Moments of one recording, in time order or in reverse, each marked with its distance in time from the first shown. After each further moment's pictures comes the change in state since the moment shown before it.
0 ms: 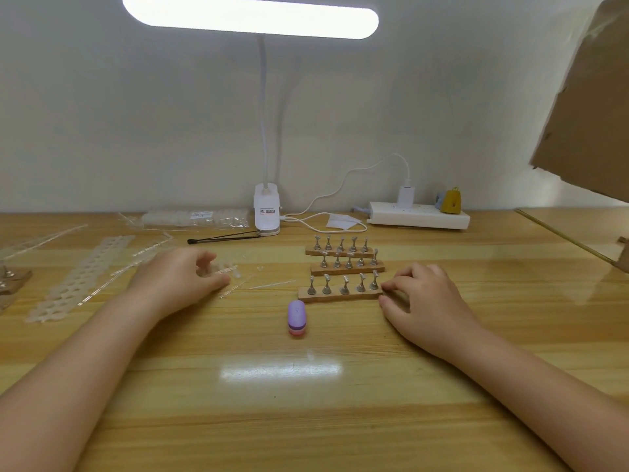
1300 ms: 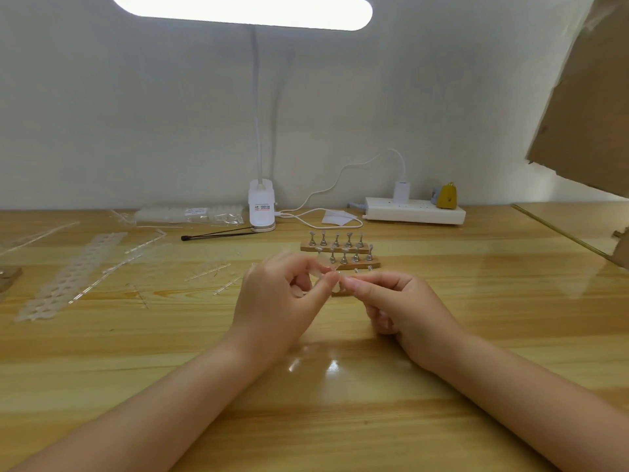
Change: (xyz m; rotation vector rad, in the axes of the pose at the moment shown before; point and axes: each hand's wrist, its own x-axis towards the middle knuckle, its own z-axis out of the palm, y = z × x) left_hand -0.088 0.141 0.008 -0.734 0.198 0.377; right_hand -0.011 -0.045 -0.014 1.340 -0.253 0.285
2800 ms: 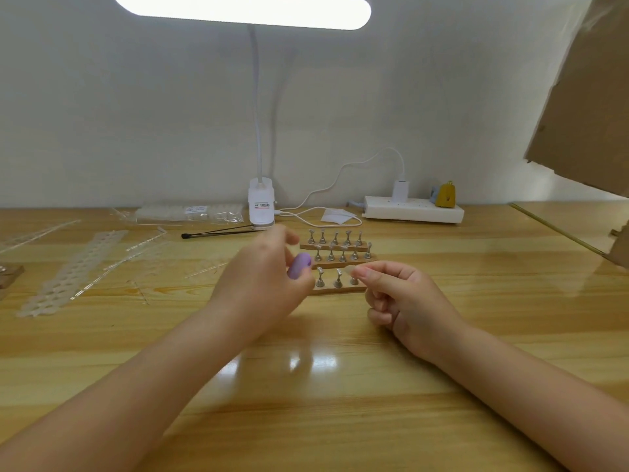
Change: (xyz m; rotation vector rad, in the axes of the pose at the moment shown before) left_hand 0.019 -0.001 -0.017 0.366 -0.089 -0.101; right_hand 0.005 -0.003 -0.006 0.221 -0.002 0.069
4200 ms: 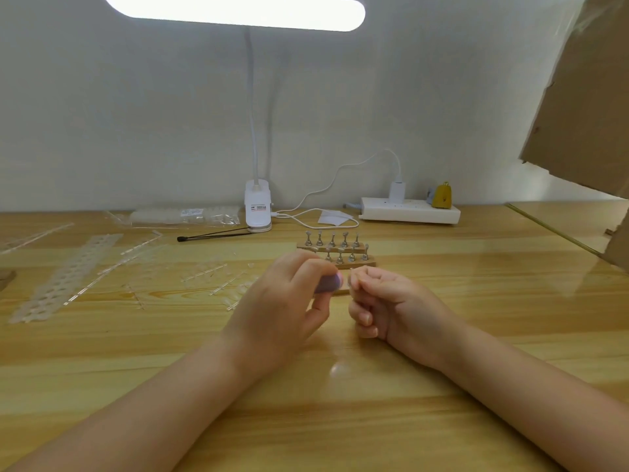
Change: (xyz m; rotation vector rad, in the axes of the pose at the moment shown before) left_hand -0.018 0.005 0.018 -0.048 0.170 0.641; right_hand -0.001 0.002 0.002 0.066 -0.201 0.075
